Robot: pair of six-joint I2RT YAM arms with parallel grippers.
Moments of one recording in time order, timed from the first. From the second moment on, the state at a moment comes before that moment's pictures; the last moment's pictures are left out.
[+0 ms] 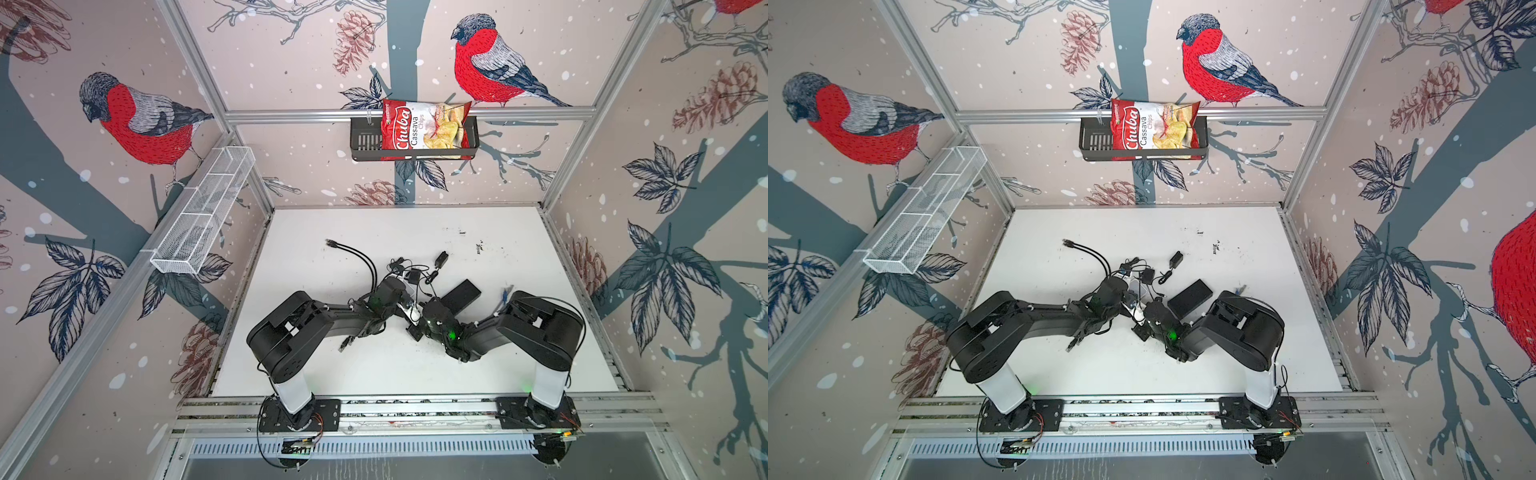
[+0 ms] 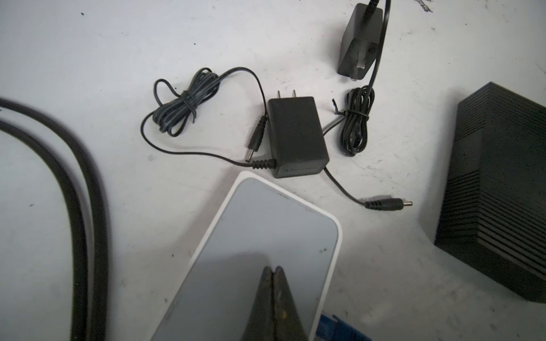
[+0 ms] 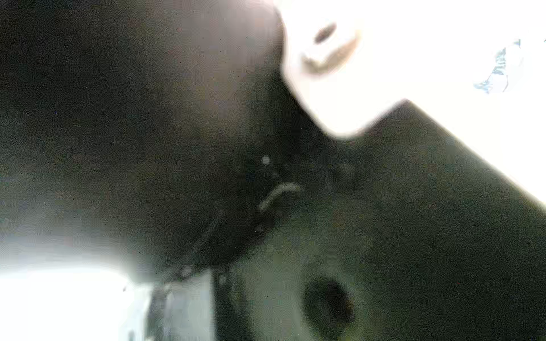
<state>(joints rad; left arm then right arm) -0.79 1.72 0.72 0.26 -0.16 -0.32 1.01 1.88 0.56 0.83 0.12 -0.15</state>
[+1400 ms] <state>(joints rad) -0.66 1.61 0.85 -0.01 0.13 -0.31 0.98 1.67 0.40 0.80 0.16 -0.18</state>
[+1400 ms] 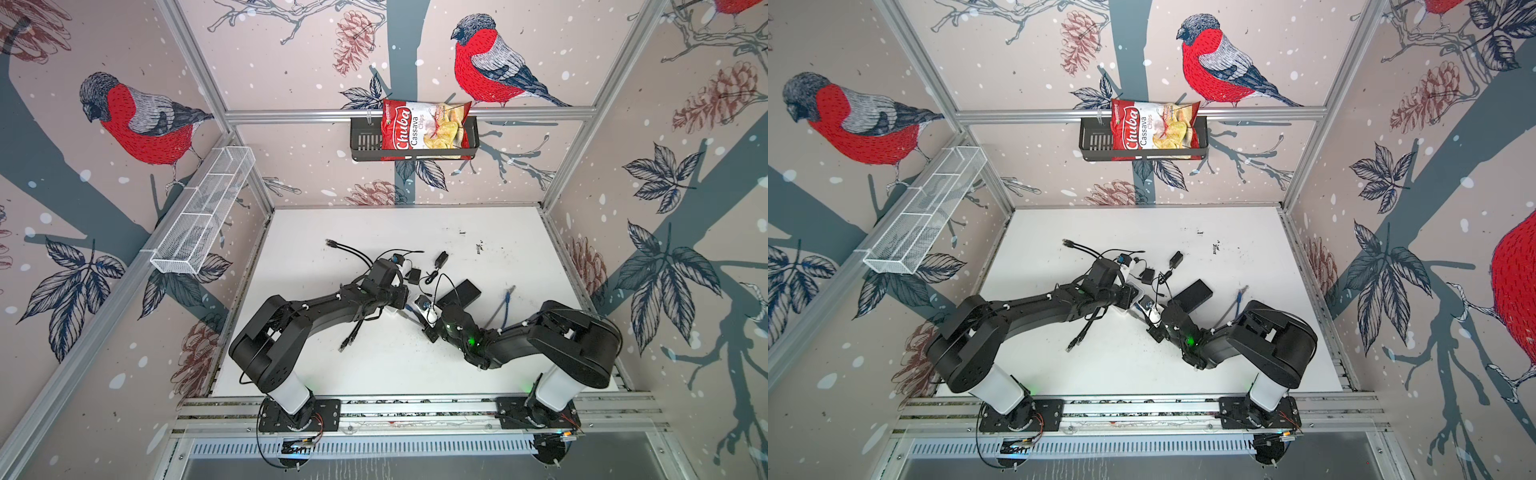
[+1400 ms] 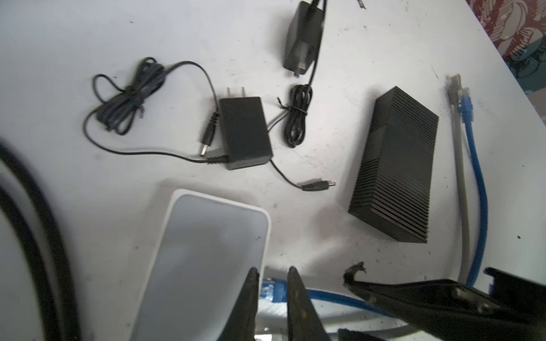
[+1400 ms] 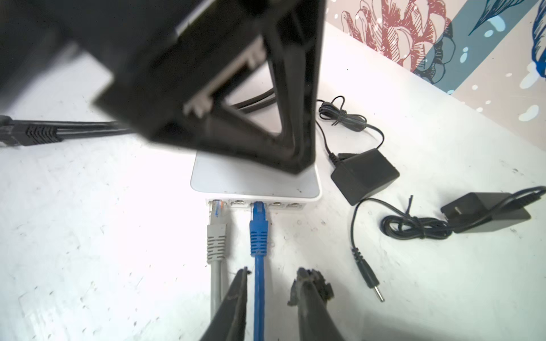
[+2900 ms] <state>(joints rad) -0.55 1.61 0.58 0.35 0.24 -0.52 1.02 1.85 0.52 0.81 0.10 -0.20</state>
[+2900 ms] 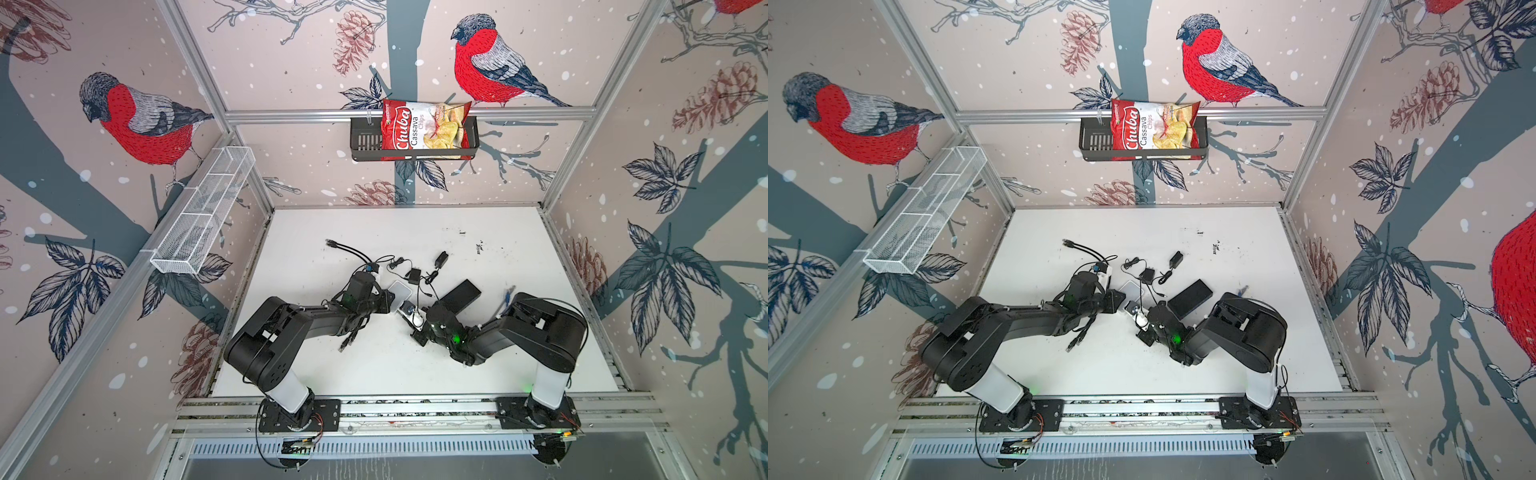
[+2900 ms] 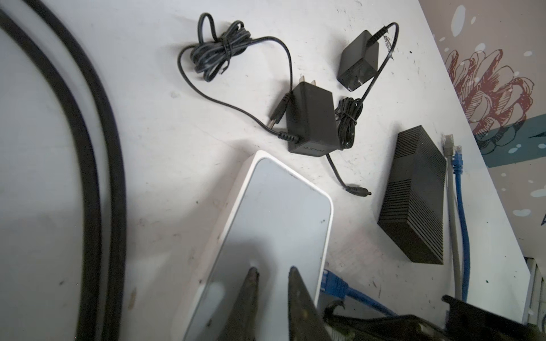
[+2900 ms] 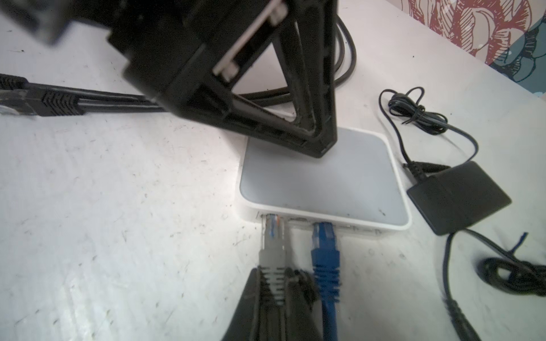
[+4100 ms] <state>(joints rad) -0.58 1.62 0.54 0.37 0.09 -0.50 1.02 1.88 0.53 0.84 0.10 -0.19</state>
